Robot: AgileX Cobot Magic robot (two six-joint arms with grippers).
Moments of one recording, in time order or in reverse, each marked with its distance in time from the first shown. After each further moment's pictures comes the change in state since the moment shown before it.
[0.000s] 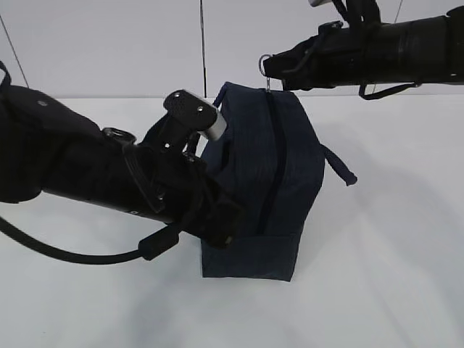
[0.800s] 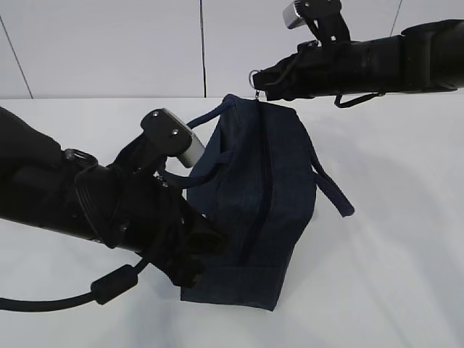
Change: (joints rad) left arm 0.002 -0.110 0.124 0.086 0.057 -0.045; right arm 0.000 0.192 -0.150 0.000 -0.017 -0.001
